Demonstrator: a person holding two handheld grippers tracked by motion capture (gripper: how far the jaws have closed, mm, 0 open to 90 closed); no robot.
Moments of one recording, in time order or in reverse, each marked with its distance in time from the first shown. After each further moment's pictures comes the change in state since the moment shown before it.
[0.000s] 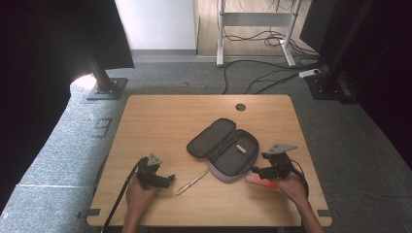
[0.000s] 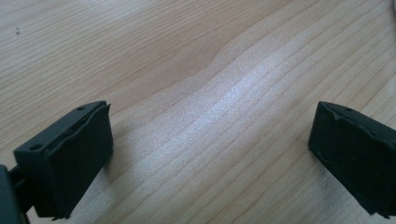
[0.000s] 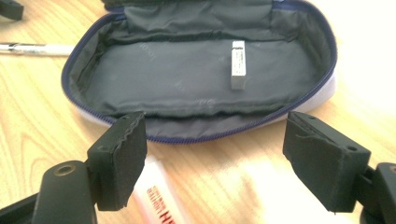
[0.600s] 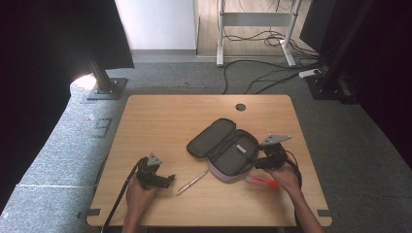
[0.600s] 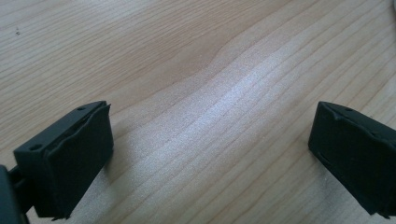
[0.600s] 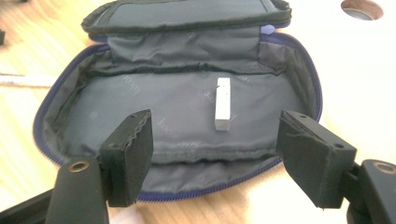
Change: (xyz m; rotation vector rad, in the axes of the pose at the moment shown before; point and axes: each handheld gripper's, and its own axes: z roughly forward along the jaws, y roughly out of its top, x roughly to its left) left arm 0.000 0.000 0.000 0.000 -0.001 0.000; right arm -0.009 0.027 0.014 -0.019 -0.014 -0.016
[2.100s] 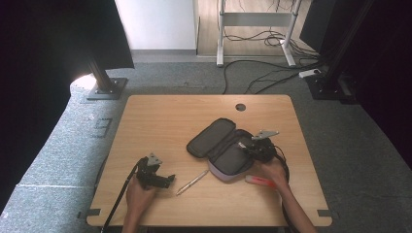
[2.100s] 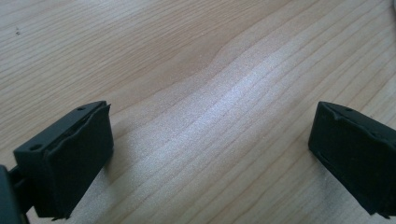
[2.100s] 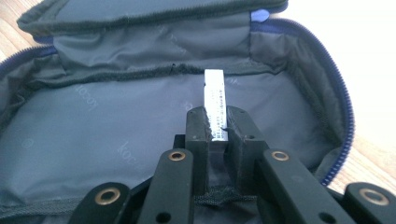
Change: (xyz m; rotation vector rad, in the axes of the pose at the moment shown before) left arm 0.000 0.000 0.000 0.000 0.000 0.000; right arm -0.012 0.004 0.052 0.042 -0.041 0.058
